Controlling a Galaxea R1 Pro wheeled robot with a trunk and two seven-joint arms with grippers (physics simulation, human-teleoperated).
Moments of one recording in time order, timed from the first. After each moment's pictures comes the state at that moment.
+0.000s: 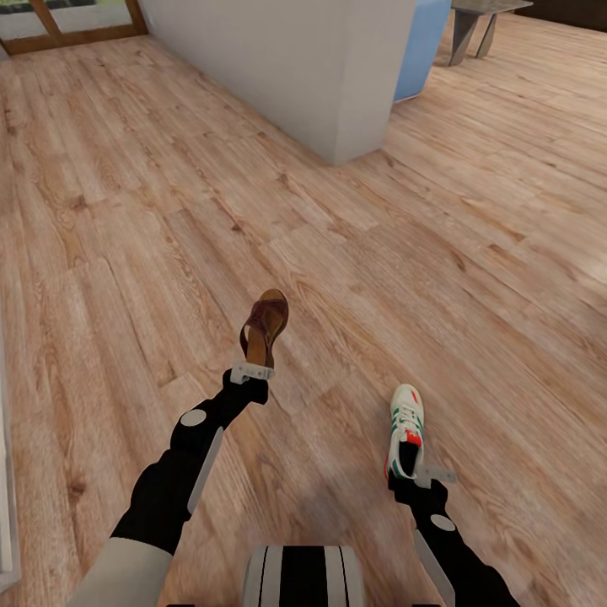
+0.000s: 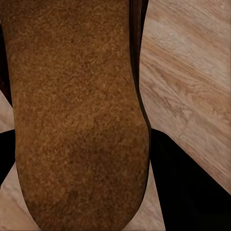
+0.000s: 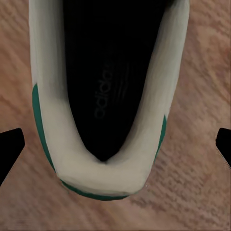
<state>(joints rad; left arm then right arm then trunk) -0.57 -0.10 -0.11 -1.25 -0.07 0.31 -0.23 -0.42 -0.02 0.11 -0.71 -0.20 -0.01 -0.24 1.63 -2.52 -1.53</state>
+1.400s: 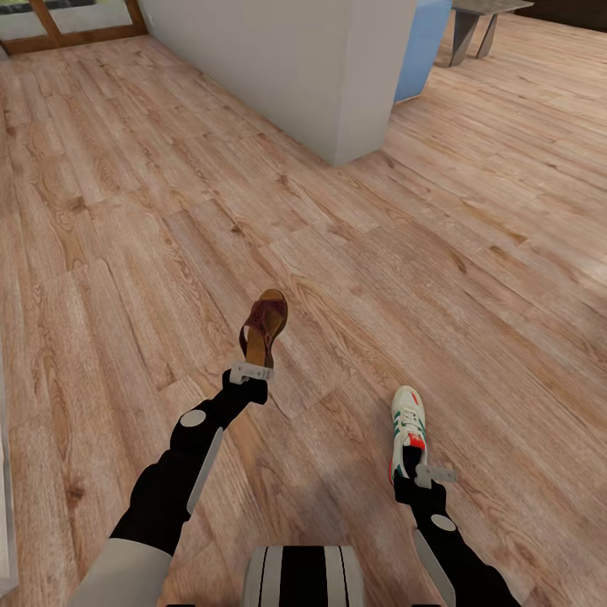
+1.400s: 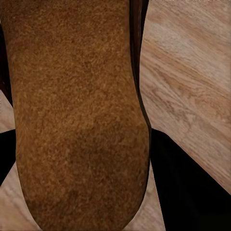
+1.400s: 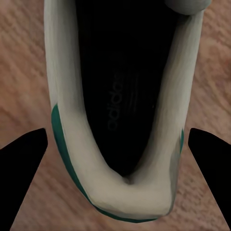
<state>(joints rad) -0.56 -0.10 -0.11 -1.25 -0.07 0.30 -0.23 -0.42 -0.02 0.11 -0.72 -0.20 -0.01 -0.23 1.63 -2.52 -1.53</state>
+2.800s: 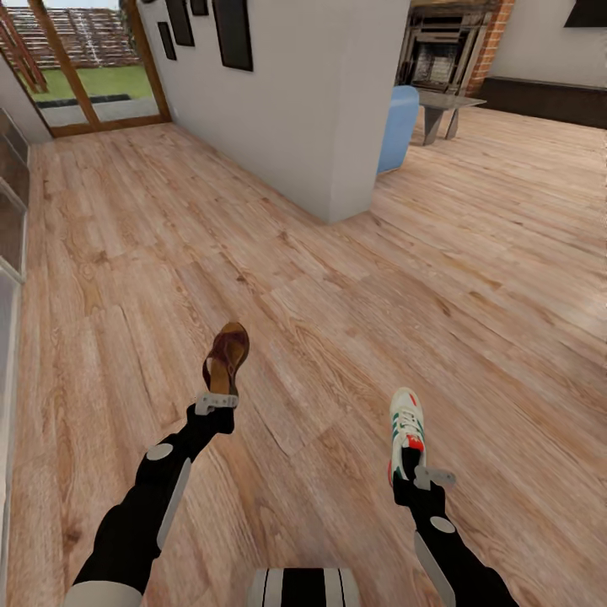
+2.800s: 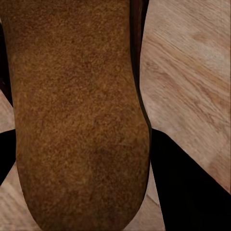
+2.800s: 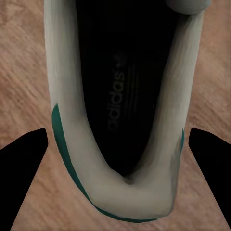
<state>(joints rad) -0.45 -0.06 0.05 -1.24 -0.08 0.30 -0.22 -0.41 -0.02 0.11 -0.71 -0.19 -0.01 -0.23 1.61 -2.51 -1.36</state>
